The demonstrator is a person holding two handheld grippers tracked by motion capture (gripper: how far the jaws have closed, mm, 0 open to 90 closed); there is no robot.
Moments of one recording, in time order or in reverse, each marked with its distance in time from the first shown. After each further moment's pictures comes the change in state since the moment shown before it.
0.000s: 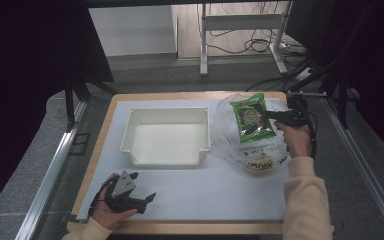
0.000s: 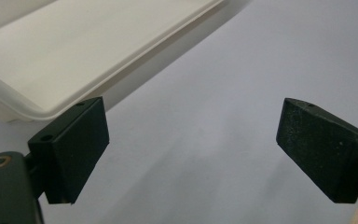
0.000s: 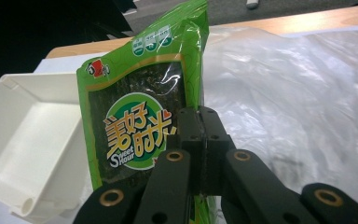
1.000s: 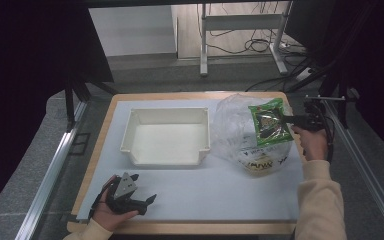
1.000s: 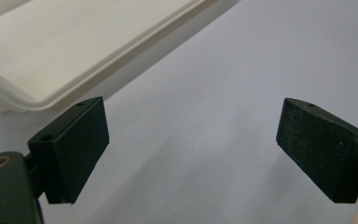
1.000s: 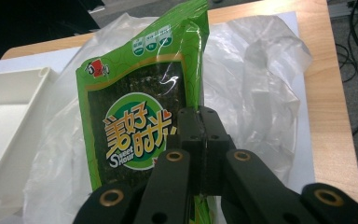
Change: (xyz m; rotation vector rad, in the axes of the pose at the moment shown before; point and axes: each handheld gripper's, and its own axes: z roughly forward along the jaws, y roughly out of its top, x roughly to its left) left arm -0.003 -0.005 0.004 0.025 0.010 0.005; right arm -0.043 -0.007 -0.022 0.028 -0.116 0.039
